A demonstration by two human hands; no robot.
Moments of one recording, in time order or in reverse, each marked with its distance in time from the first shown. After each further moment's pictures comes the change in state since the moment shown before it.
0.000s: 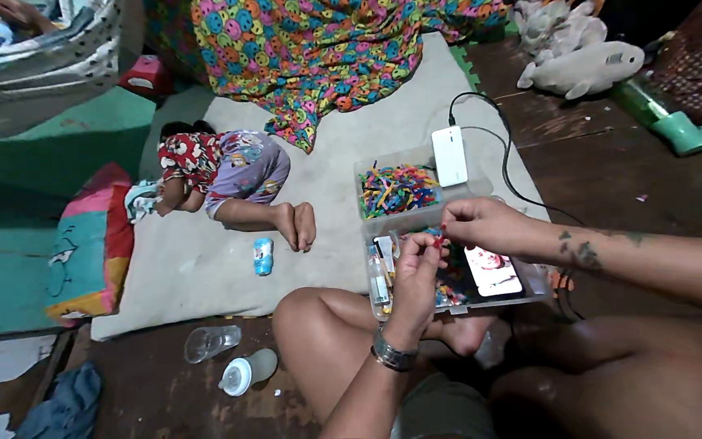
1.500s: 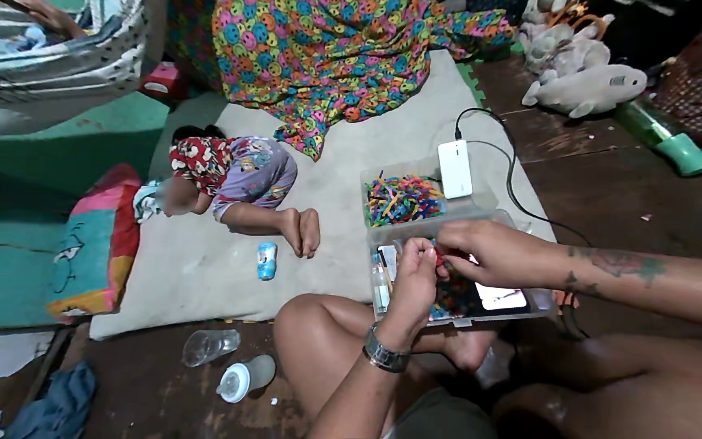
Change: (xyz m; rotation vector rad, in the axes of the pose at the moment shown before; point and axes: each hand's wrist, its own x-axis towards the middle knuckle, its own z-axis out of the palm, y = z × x) left_hand 0.011 0.022 0.000 0.197 0.015 -0.224; right_hand -0.007 0.000 -0.001 -0.624 -0.123 -0.626
